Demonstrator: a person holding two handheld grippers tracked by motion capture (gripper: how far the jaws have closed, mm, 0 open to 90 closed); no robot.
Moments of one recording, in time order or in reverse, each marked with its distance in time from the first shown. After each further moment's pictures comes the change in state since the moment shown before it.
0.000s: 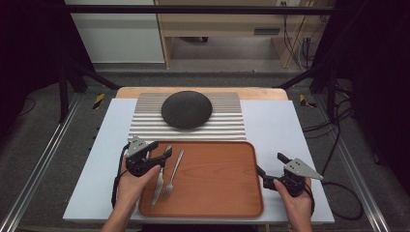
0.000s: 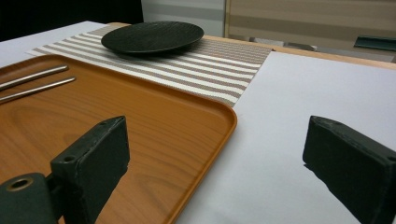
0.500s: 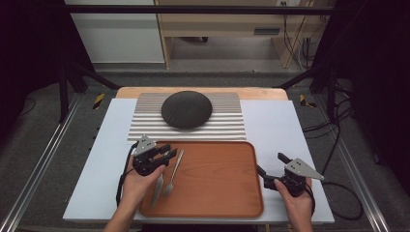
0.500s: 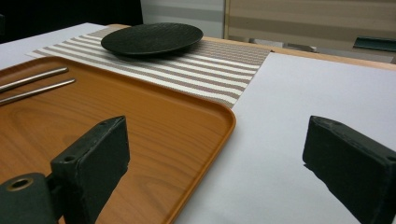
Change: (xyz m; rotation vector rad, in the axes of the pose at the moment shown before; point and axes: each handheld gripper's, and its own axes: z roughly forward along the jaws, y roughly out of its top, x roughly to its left) left arm -0.012 0.005 0.009 0.052 -0.087 0.030; right arm -0.001 0.000 -0.001 -0.005 -0.001 0.006
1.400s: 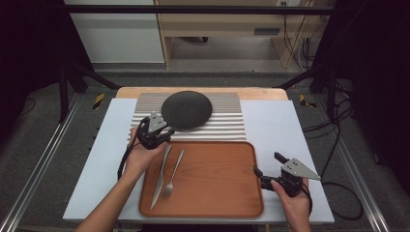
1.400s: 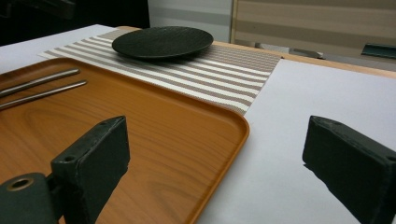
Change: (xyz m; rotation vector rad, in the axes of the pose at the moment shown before) left arm 0.040 0.051 0.048 0.064 0.169 0.343; right arm 0.009 0.004 0.003 -0.010 0.024 -0.021
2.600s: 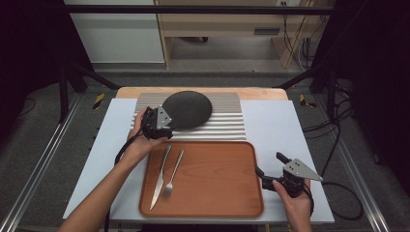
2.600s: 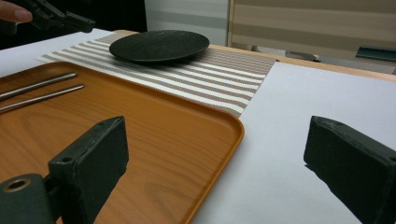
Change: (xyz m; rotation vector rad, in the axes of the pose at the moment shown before) left arm 0.023 -0.003 0.034 0.024 0.090 0.266; right arm -0.002 0.001 -0.004 -0.012 -0.013 0.003
